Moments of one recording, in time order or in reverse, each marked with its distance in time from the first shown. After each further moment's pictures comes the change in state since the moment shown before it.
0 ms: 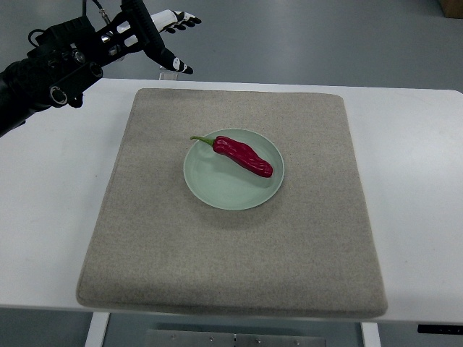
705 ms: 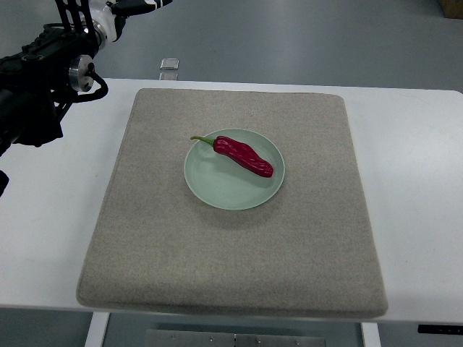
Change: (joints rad) left arm 0.039 -0.085 -0.086 0.174 -0.869 -0.043 0.089; right arm 0.000 0.000 0.000 0.000 0.000 0.000 0.000
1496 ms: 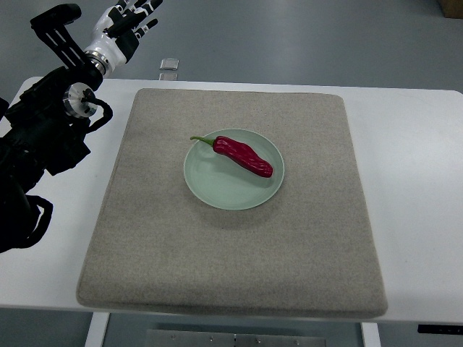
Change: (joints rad) left arm 0.106 -0.140 -0.242 0.264 -0.259 -0.392 -0.021; right arm 0.000 0.000 0.000 0.000 0.000 0.000 0.000
